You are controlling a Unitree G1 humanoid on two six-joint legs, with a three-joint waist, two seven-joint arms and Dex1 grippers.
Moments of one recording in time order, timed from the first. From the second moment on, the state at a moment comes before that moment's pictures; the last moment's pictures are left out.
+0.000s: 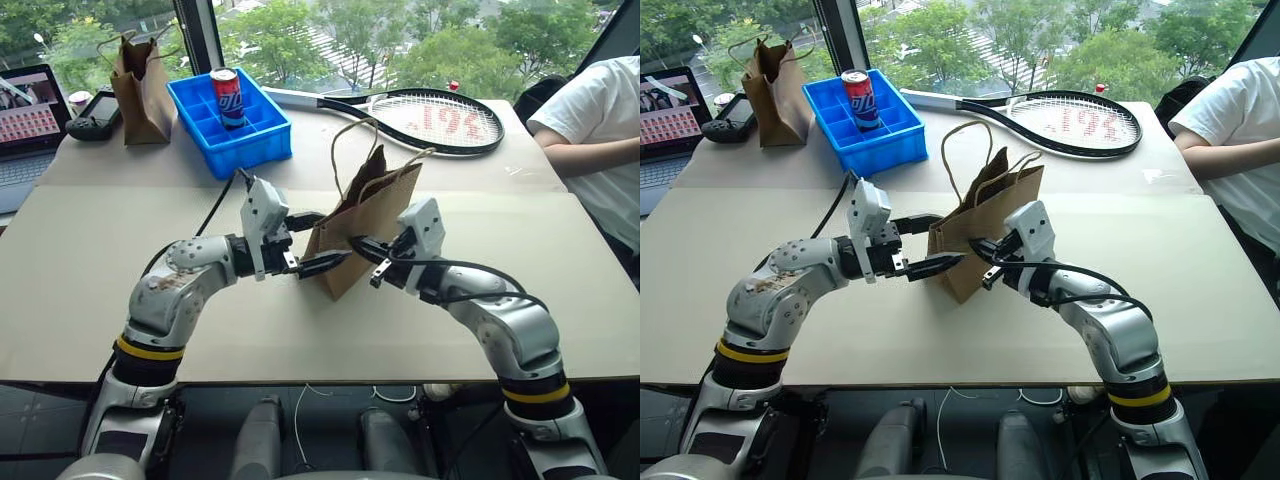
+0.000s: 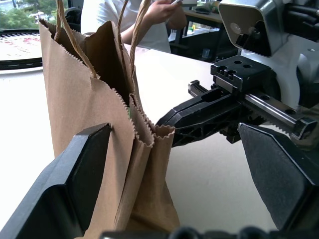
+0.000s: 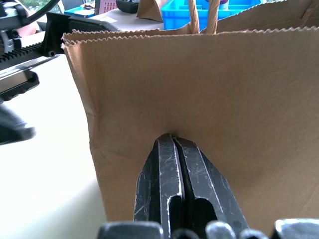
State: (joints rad) left arm -0.55 0.43 -0.09 -0.22 -0.49 0.64 -0.79; right arm -0.38 -0.42 0.10 -0.38 0.46 0.70 0.48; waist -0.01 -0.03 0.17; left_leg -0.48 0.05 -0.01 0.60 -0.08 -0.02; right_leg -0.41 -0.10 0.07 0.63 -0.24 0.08
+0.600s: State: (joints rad) left arm -0.60 0.40 -0.10 -0.13 -0.43 0.60 -0.77; right arm -0.30 -0.52 0.01 -0.43 0.48 0.73 0.53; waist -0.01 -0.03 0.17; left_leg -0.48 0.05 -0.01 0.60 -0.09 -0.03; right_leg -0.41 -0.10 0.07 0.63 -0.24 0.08
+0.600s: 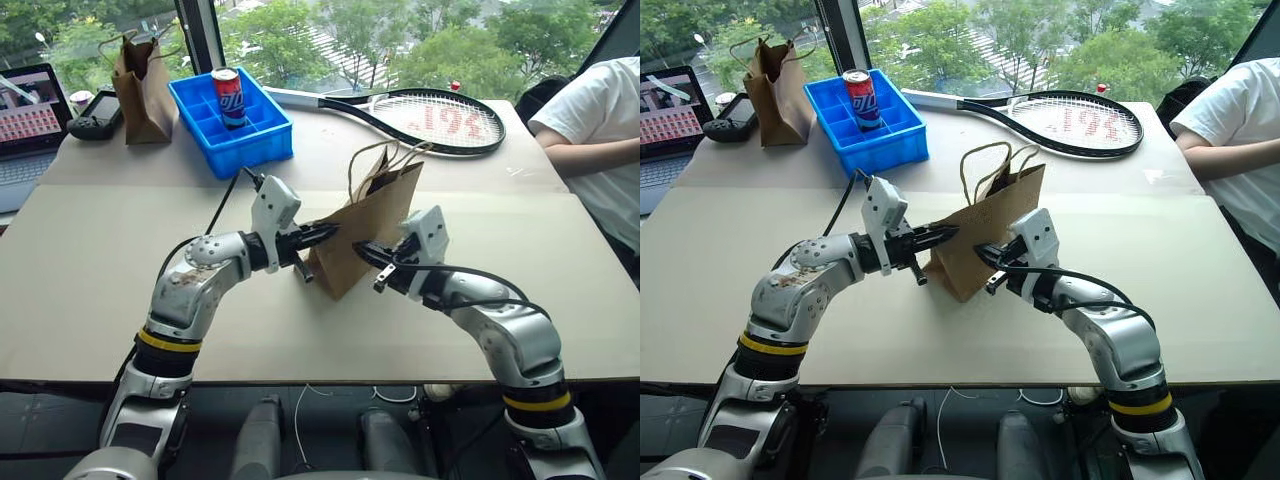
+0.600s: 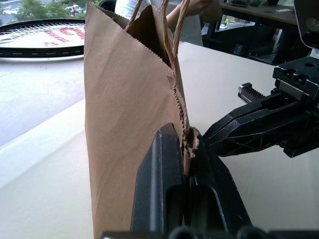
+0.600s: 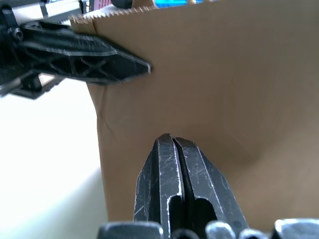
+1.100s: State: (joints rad) left arm -0.85 0.50 -0.12 0.30 -0.45 0.27 -1.41; right arm 0.09 -0.90 -0.49 -0.51 0.61 0.80 0.81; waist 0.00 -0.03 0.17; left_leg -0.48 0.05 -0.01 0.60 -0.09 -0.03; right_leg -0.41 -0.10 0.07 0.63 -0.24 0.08
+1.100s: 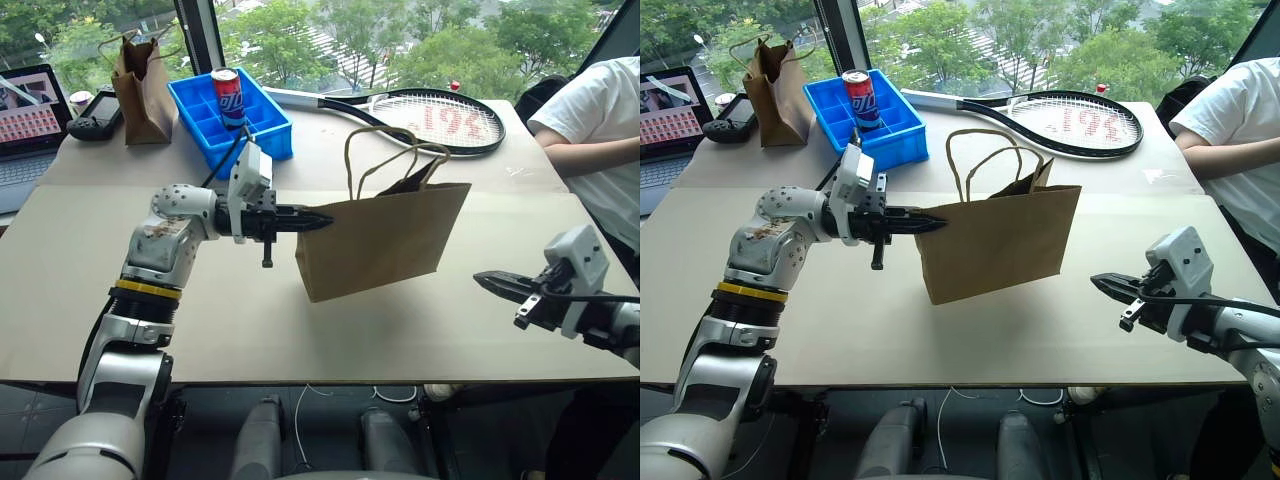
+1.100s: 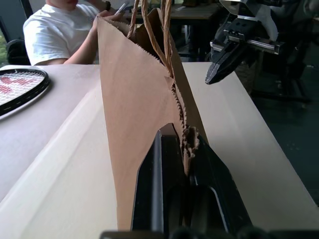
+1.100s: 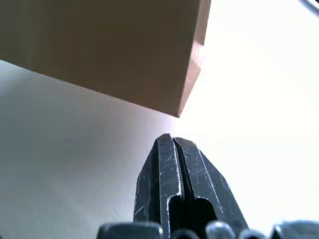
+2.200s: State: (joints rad) left arm -0.73 0.67 -0.09 0.34 -0.48 0.30 -1.48; right arm 0.12 -0.90 -0.59 -0.49 0.67 0.84 0.83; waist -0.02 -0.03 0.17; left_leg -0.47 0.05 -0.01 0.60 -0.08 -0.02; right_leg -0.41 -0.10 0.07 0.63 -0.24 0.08
